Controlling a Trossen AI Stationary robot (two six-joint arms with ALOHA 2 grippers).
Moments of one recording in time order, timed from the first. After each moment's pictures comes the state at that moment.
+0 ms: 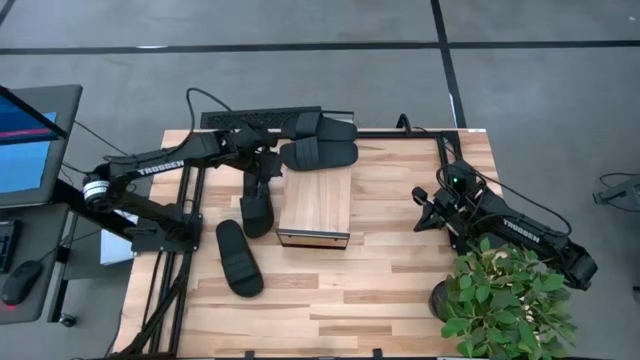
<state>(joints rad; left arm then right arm) 0.43 1.33 1.12 -0.71 0.14 0.70 -0.85 0.42 0.01 -0.07 -1.48 -0.25</state>
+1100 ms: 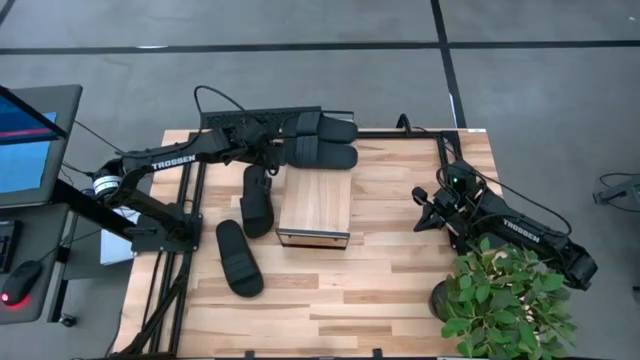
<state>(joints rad) 0.49 1.41 1.12 -0.61 -0.04 0.73 -0.85 0.42 0.01 -0.07 -1.48 -0.25</state>
